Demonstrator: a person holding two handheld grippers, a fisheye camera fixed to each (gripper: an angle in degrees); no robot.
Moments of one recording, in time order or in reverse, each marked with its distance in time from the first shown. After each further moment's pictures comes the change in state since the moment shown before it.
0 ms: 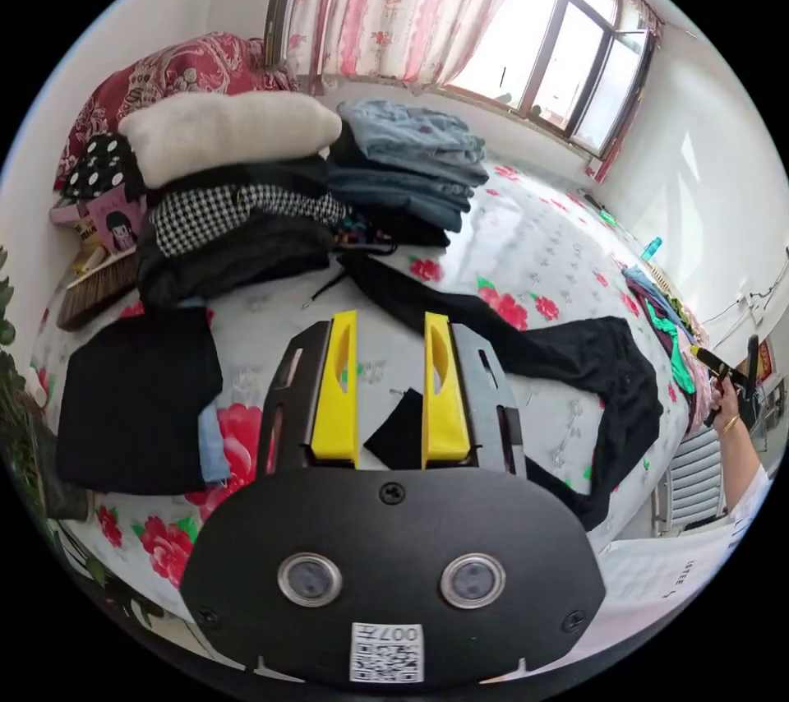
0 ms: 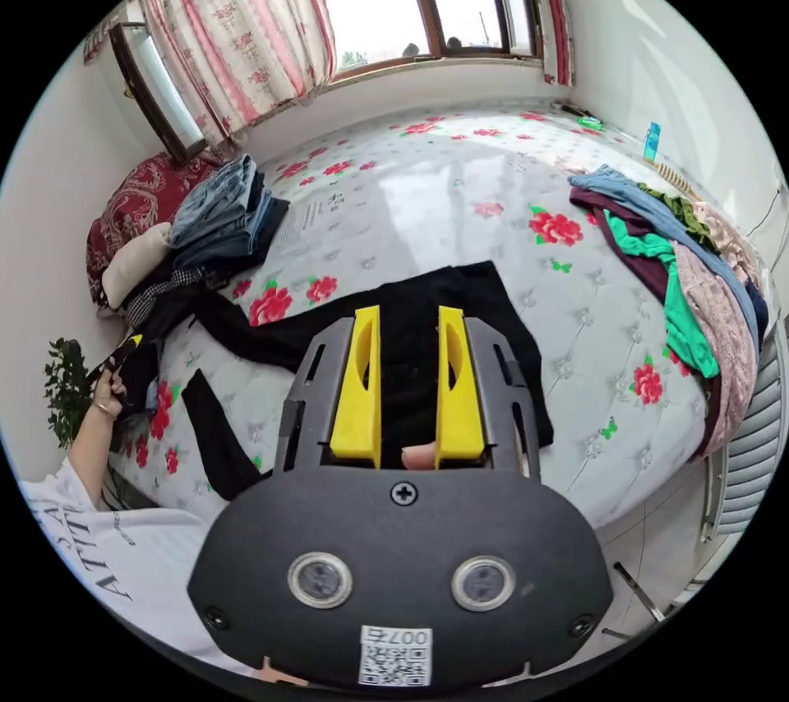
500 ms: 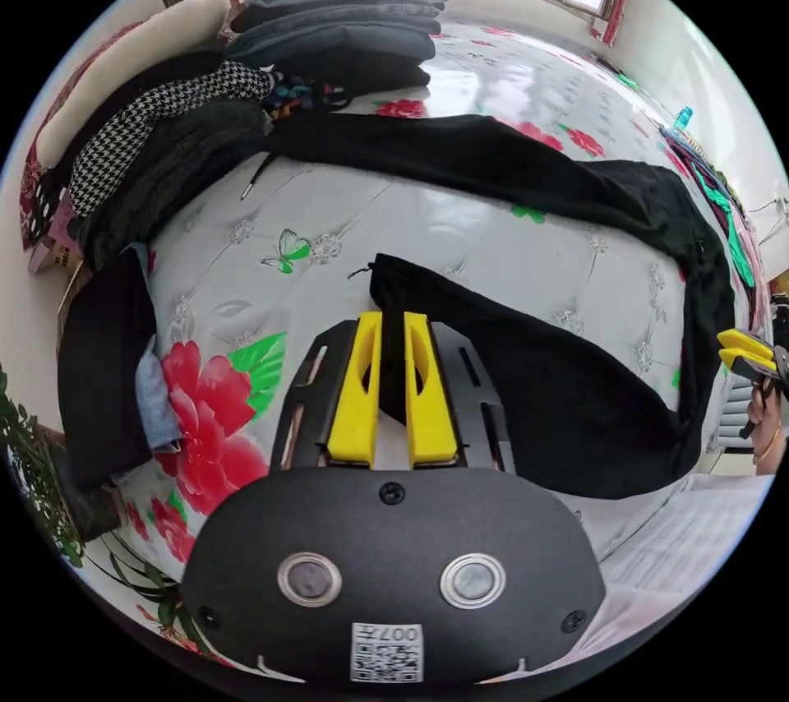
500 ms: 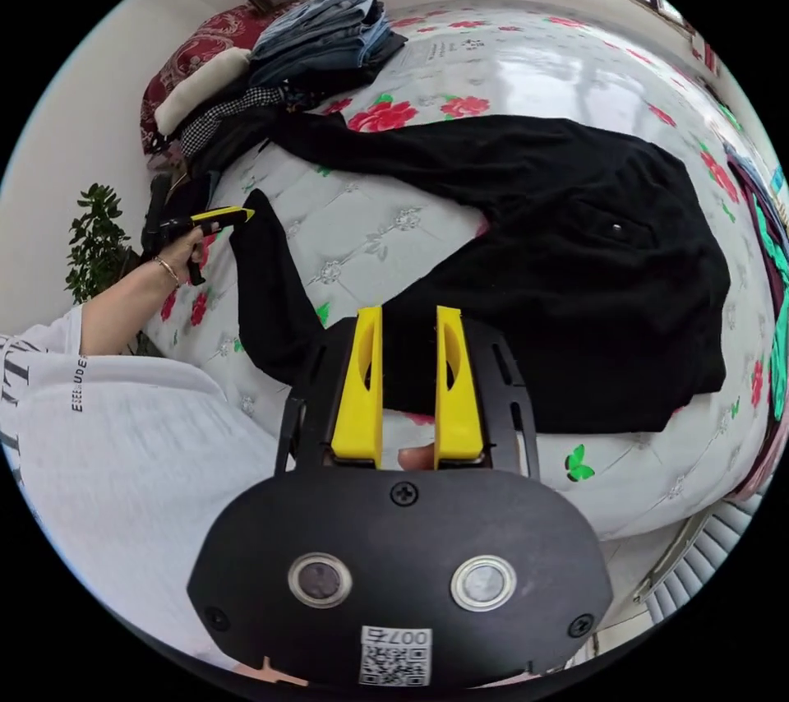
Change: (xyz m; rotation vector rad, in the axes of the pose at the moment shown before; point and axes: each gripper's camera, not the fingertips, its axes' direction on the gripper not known) left arm 0.033 0.004 0.119 -0.328 -0.164 0.203; right arm -0.176 0.111 0.191 -0.386 -0.193 -0.269
